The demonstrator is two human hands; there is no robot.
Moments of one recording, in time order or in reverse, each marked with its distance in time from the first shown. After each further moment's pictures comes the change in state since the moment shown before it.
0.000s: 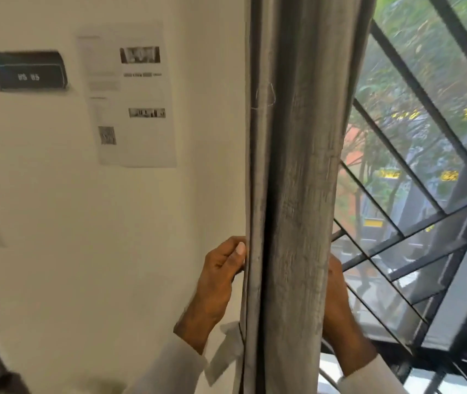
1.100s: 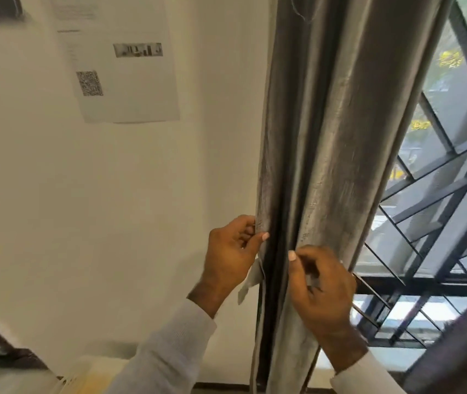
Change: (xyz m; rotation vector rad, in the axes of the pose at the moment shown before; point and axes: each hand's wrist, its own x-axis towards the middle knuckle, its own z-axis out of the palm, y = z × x) left_hand -0.011 -0.046 -0.060 0.408 -0.038 0.136; right_hand -0.069 0.072 0.058 -0.655 0.279 -0.496
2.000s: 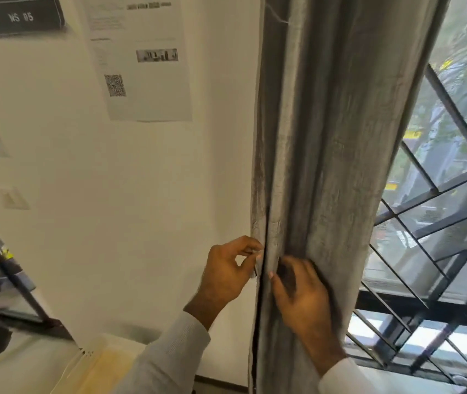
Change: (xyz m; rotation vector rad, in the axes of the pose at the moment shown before) left_hand -0.032 -0.024 0.010 0.208 0.012 -0.033; right_hand -0.046 0.077 0.035 -0.008 -0.359 0.257
